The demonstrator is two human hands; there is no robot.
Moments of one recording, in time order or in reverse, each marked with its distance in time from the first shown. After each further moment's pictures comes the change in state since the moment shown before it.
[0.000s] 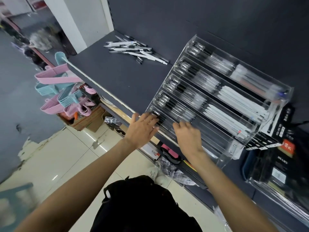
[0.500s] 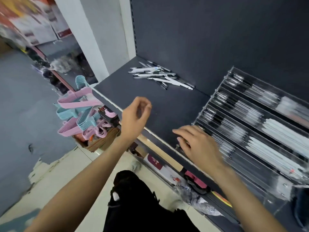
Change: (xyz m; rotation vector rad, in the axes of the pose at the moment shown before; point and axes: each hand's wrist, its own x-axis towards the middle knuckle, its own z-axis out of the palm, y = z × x) left_hand 0.025 -0.131 -0.089 -0.888 0.685 -0.232; right_hand 0.078 -0.059 -0.061 0.430 0.236 -0.189
